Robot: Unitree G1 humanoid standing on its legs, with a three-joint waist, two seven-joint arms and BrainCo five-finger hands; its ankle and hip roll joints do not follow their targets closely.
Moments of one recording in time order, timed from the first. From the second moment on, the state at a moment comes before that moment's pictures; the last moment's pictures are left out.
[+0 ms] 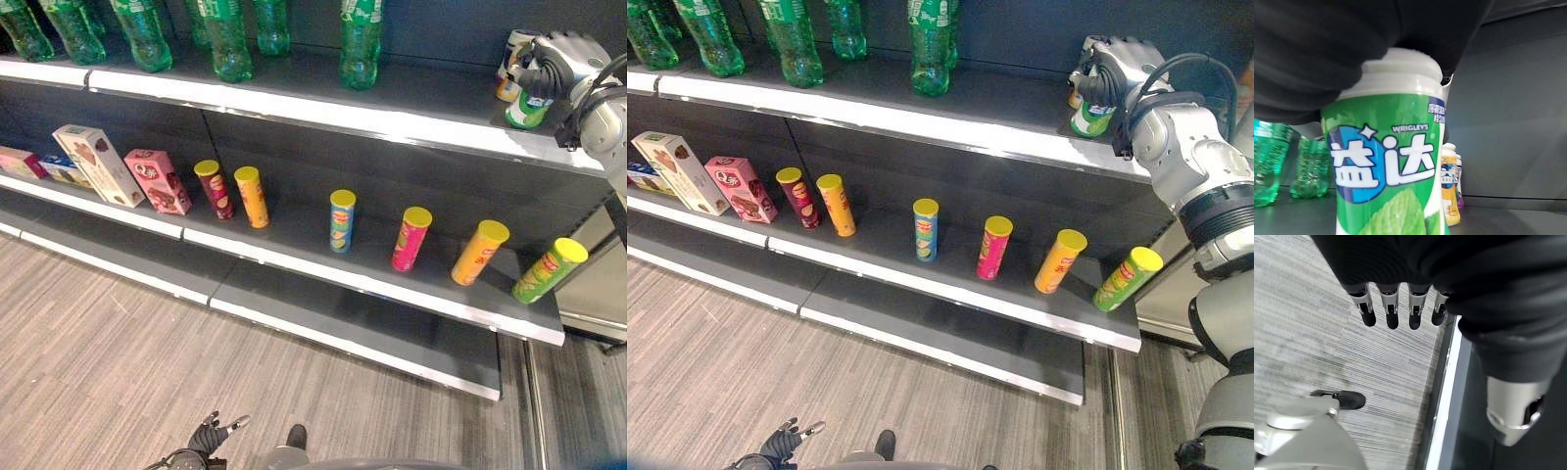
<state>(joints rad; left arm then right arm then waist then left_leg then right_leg) 0.11 0.32 -0.12 1.07 -0.26 -0.12 0.02 -1.29 -1.01 0.82 0.77 -0.31 -0.09 -0.12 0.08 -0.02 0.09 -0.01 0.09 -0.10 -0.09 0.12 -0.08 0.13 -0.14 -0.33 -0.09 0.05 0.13</state>
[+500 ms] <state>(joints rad) 0.11 0.31 -0.14 1.06 -0.26 -0.12 0.02 -1.29 -1.01 0.83 0.82 -0.31 -0.09 -0.12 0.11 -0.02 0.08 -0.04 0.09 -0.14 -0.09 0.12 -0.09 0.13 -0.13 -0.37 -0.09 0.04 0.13</state>
